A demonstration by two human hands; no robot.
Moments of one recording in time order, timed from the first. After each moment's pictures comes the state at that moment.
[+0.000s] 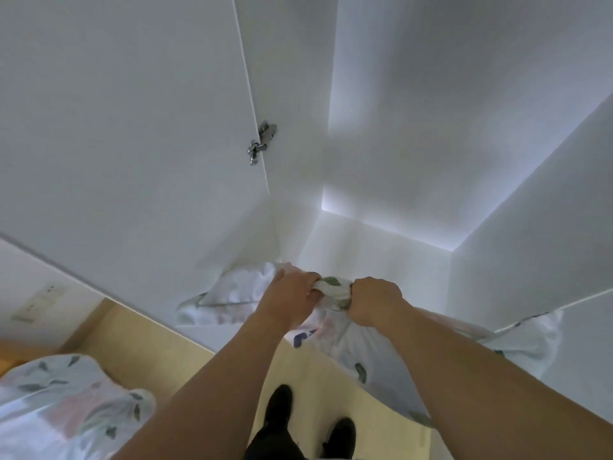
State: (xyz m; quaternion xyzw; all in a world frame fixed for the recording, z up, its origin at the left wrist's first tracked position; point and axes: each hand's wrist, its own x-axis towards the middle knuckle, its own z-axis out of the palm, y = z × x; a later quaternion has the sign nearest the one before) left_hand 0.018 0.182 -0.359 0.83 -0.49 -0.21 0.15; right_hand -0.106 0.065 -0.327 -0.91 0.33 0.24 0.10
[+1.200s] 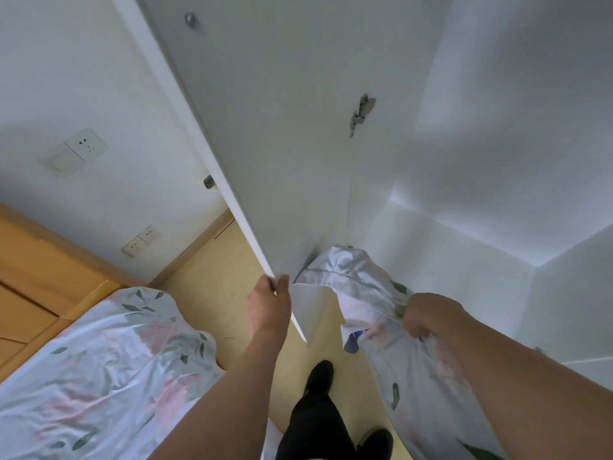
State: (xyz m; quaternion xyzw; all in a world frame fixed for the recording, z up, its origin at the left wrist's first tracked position) left_hand 0.029 0.341 -0.380 0.90 0.04 -0.13 0.41; right_hand -0.092 0.123 -0.364 -0.85 0.34 0.40 0.07
